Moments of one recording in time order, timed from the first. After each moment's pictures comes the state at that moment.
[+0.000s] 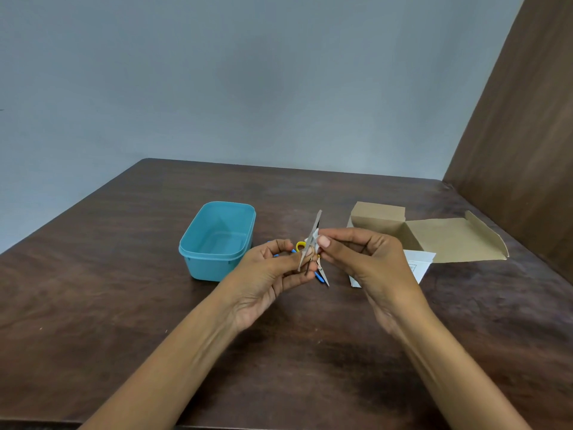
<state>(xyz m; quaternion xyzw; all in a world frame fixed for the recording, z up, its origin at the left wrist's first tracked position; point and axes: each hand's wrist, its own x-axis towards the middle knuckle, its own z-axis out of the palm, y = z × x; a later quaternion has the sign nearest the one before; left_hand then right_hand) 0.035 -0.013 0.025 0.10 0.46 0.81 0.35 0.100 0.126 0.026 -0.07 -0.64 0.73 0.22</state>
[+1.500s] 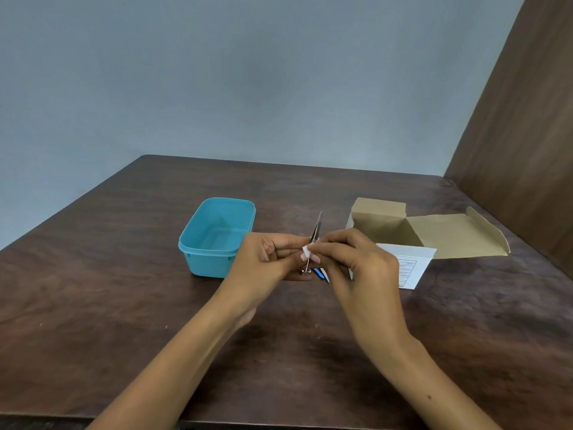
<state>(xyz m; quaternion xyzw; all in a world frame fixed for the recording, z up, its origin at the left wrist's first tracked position) 0.032 -0.014 0.011 0.29 0.61 0.71 0.17 0.107 0.113 0.005 0.02 -0.87 0.24 0.44</state>
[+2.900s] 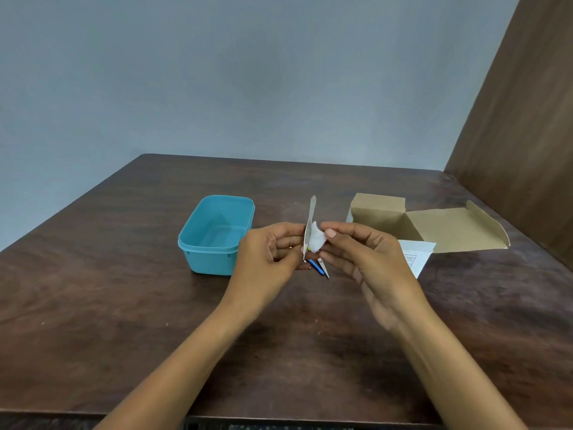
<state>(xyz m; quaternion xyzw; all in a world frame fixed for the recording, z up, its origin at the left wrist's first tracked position) 0.035 -0.007 0.007 0.32 0.67 0.67 0.05 0.104 0.122 0.025 -0.12 -0.58 0.78 0.20</state>
